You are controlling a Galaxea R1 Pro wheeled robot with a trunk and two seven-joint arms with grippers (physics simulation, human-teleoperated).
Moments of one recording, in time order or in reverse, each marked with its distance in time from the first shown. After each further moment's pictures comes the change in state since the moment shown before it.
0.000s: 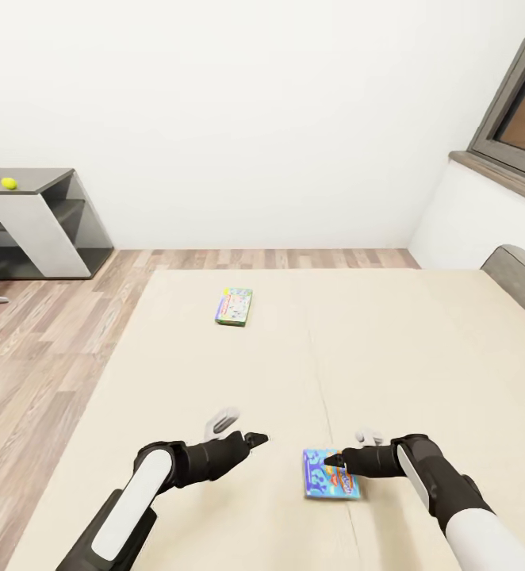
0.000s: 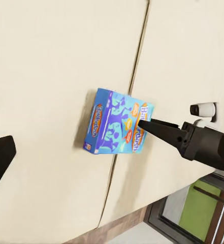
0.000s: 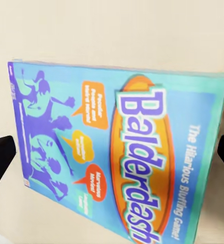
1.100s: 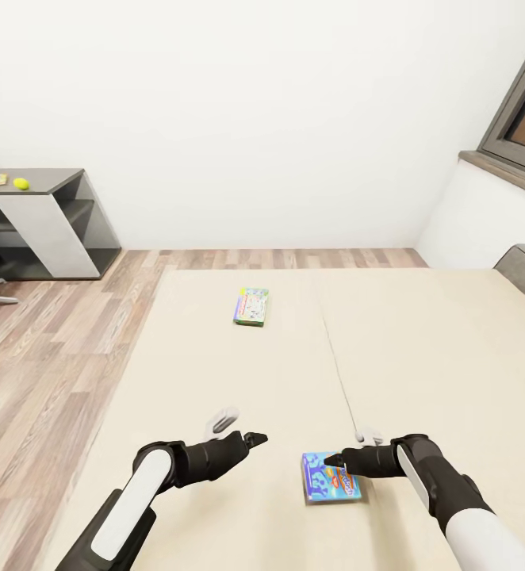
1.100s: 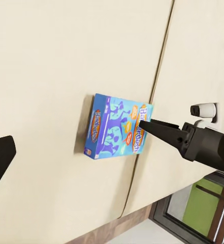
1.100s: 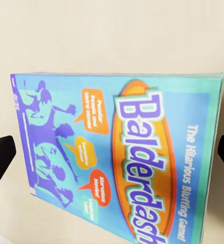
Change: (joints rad) left arm 0.000 0.001 0.001 0.001 0.000 0.000 0.000; right arm 0.000 0.000 0.001 0.000 -0.001 0.001 0.001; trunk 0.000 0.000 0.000
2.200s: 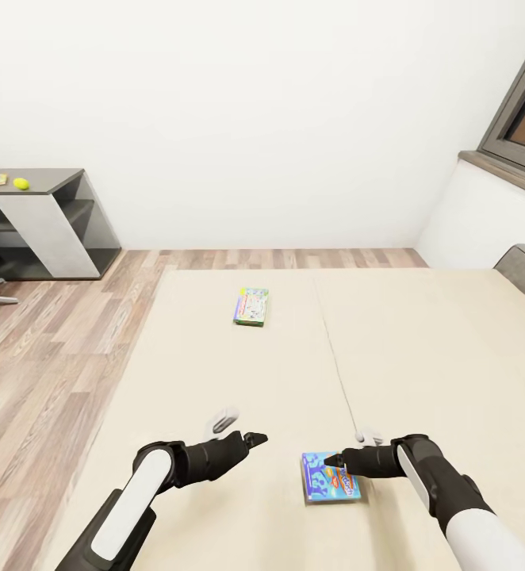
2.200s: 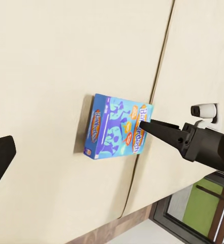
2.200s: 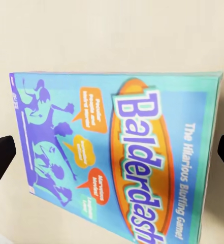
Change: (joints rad) left arm 0.000 0.000 0.000 0.000 -0.001 0.000 0.000; right arm 0.002 -0.001 0.000 -0.002 0.000 0.001 0.002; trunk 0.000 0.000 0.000
